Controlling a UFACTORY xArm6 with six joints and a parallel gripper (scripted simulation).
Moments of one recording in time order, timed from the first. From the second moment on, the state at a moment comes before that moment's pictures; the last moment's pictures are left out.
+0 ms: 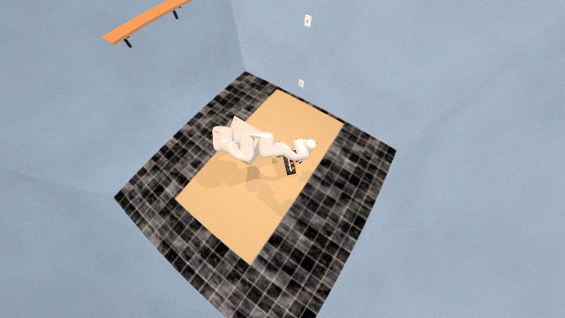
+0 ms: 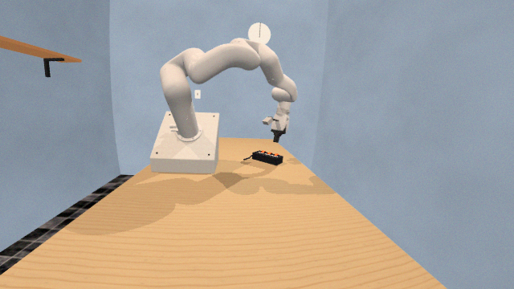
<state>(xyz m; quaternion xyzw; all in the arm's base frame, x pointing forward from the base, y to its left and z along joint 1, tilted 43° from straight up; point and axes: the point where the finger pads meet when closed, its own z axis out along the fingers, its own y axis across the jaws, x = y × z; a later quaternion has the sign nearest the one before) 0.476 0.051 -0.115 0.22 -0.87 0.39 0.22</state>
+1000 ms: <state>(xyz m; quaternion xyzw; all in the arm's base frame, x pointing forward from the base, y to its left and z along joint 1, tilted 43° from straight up) 0.476 0.051 -0.115 0.22 -0.87 0.39 0.22</state>
